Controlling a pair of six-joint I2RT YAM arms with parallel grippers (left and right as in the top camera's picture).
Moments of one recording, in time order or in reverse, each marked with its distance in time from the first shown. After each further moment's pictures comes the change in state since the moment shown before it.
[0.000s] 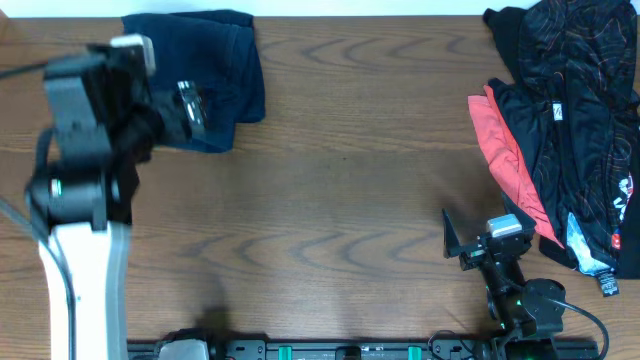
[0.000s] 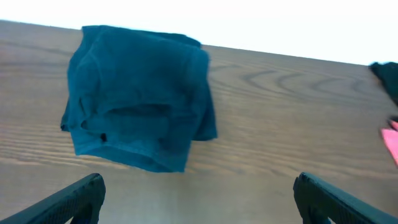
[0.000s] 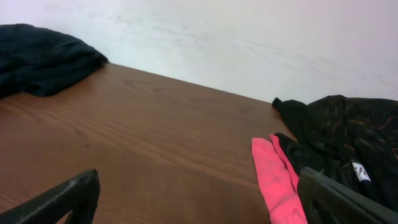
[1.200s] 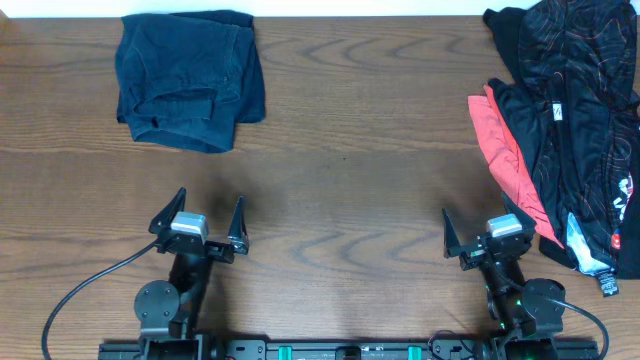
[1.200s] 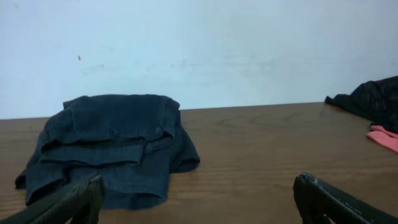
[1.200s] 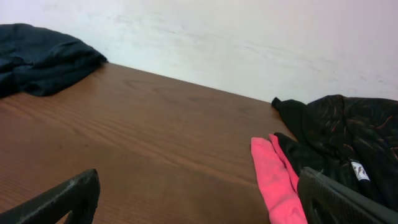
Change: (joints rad) left arm -0.081 -1.123 -1.349 0.878 0.022 0.041; right arm 0.000 0.000 0.000 -0.001 0.003 0.000
